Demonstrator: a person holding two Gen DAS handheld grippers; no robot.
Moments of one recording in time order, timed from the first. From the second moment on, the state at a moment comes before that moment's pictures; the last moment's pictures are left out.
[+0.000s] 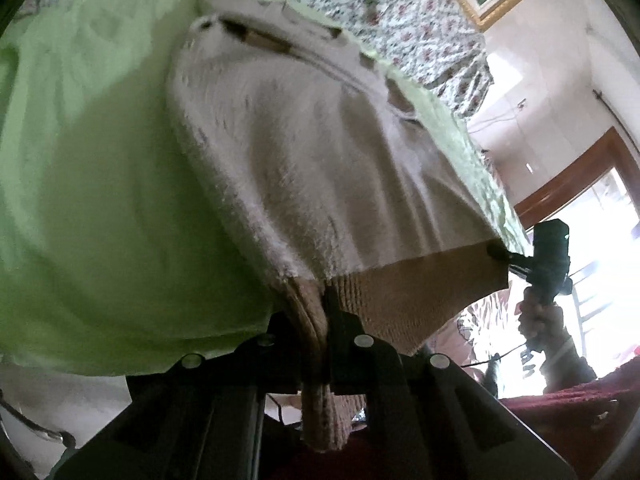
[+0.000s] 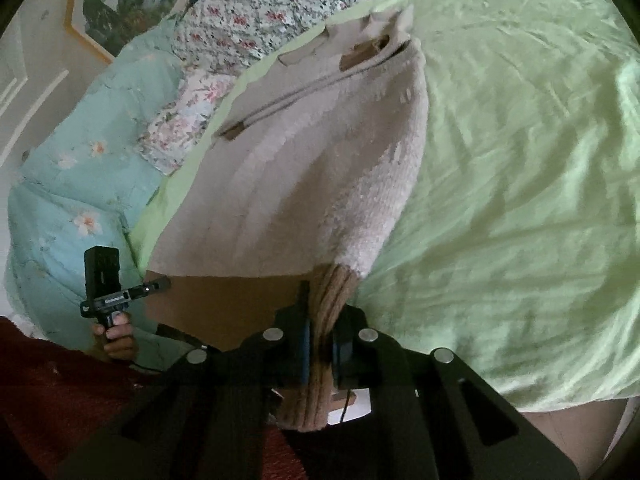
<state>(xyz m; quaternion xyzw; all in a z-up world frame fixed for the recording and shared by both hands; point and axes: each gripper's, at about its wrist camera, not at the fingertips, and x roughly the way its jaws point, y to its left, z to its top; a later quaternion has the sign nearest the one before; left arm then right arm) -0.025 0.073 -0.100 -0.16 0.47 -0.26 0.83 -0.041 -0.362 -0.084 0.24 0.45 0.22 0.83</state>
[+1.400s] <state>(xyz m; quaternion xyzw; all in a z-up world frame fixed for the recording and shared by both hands) 0.350 0.057 -0.004 -0.14 0.35 -0.12 0.92 0.297 -0.381 -0.026 0.26 0.34 0.09 0.90</state>
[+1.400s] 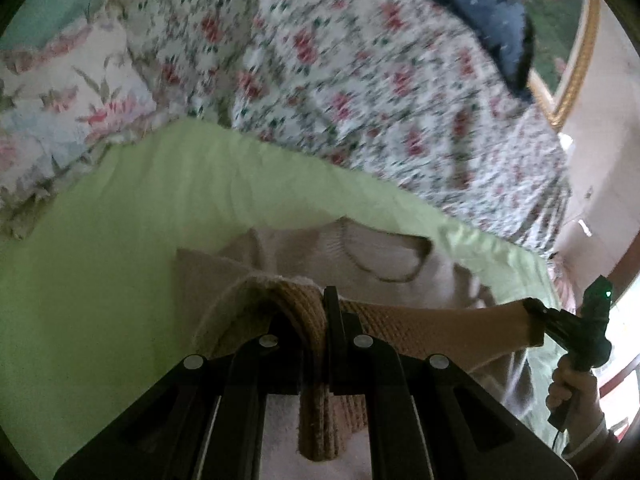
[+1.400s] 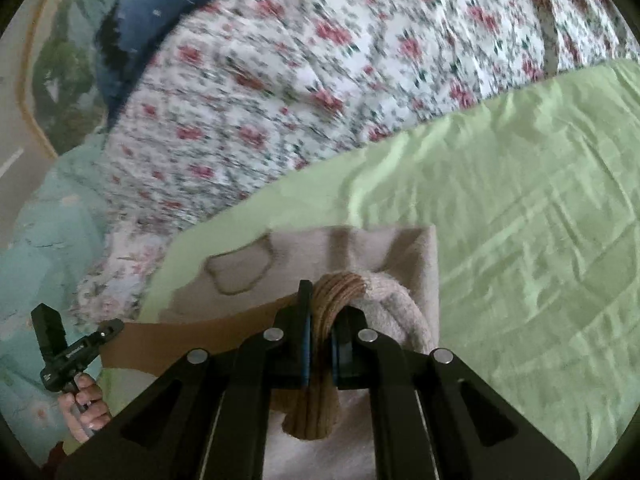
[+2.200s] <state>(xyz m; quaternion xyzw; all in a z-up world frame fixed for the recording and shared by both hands) 0.305 -0.035 -0.064 -0.03 0.45 -0.19 0.87 0.284 -0.269 -0.063 0.10 0.44 0.26 0.85</state>
